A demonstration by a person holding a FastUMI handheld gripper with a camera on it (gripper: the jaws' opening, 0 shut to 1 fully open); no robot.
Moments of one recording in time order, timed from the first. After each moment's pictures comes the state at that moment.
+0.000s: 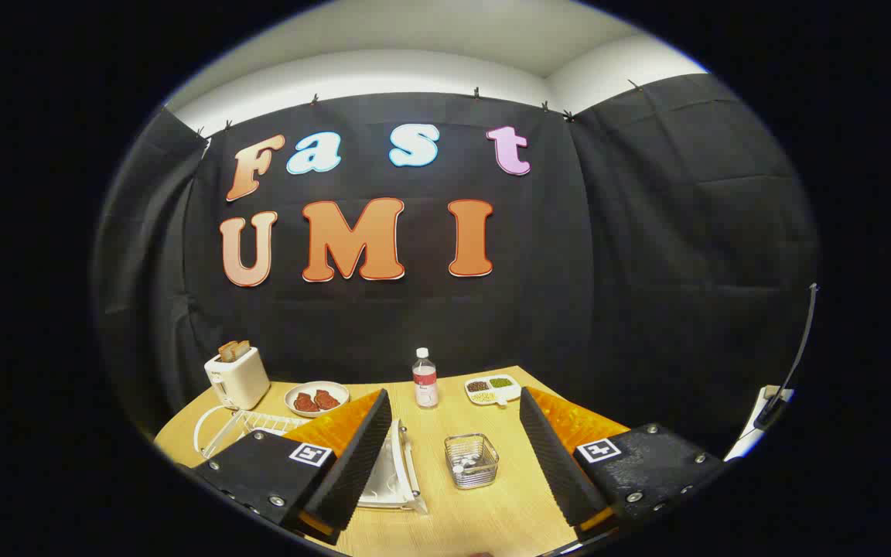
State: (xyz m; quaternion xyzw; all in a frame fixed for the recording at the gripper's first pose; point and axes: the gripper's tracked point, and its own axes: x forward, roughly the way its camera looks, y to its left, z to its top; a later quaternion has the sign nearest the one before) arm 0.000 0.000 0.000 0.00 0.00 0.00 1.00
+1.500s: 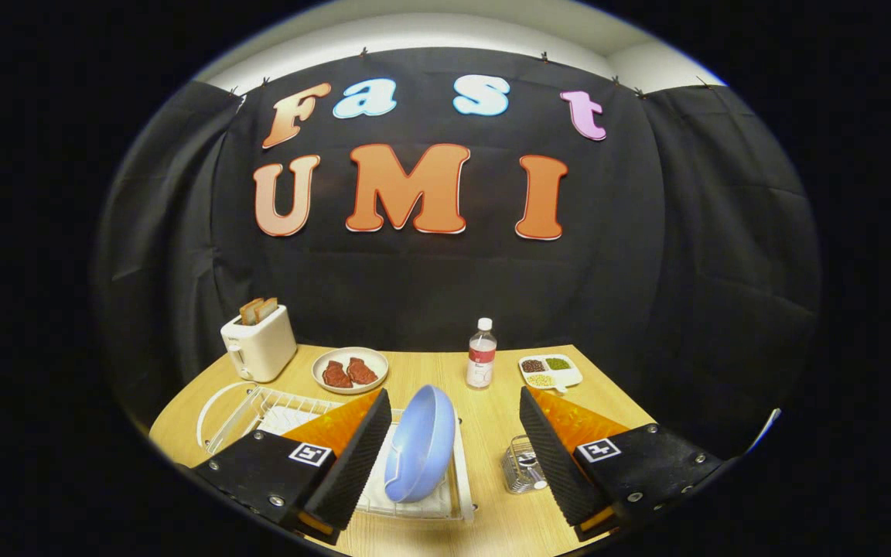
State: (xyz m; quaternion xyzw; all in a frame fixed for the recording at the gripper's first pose) arm 0.078 0.102 -0.041 -0.06 0.09 0.08 0.99
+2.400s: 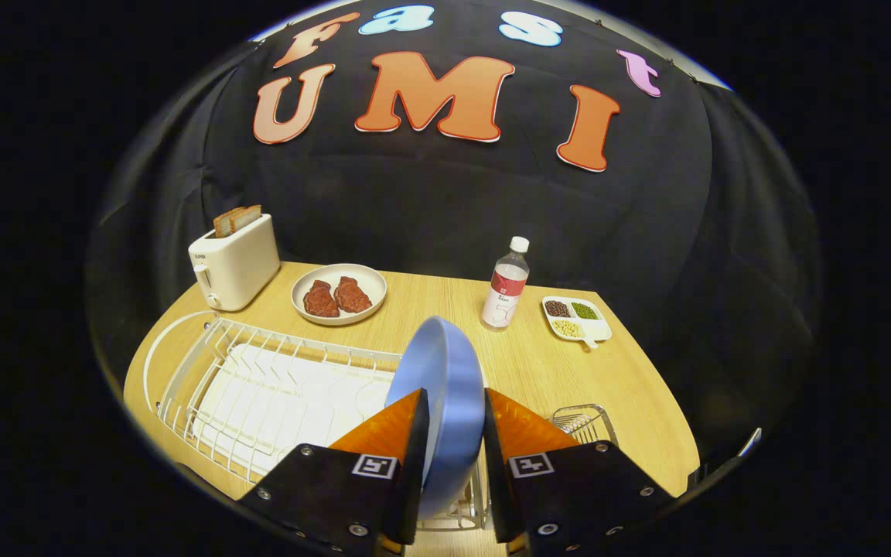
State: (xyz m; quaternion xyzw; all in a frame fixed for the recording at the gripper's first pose) arm 0.138 0.127 -0.143 -0.13 0.23 0.06 0.96
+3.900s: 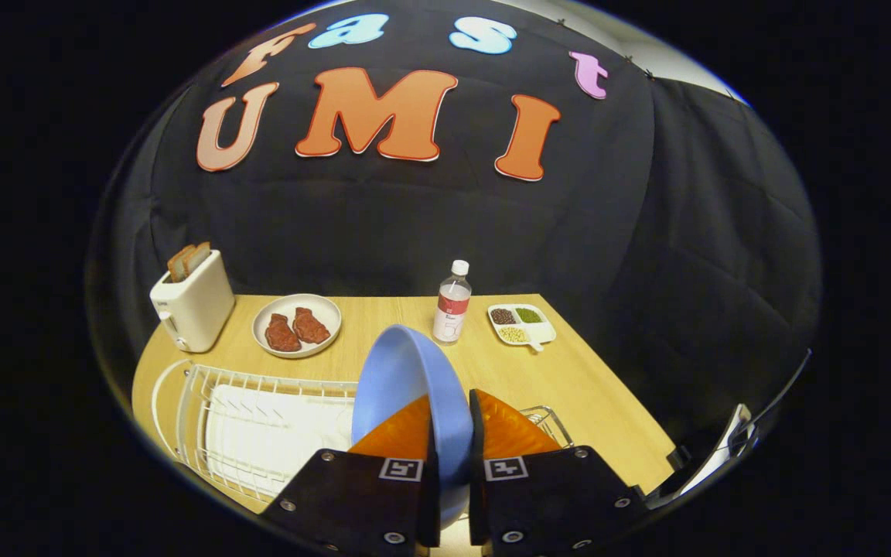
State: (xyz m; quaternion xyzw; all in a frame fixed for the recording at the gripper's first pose) arm 0.112 0.119 -0.078 -0.08 0.21 -0.04 0.97
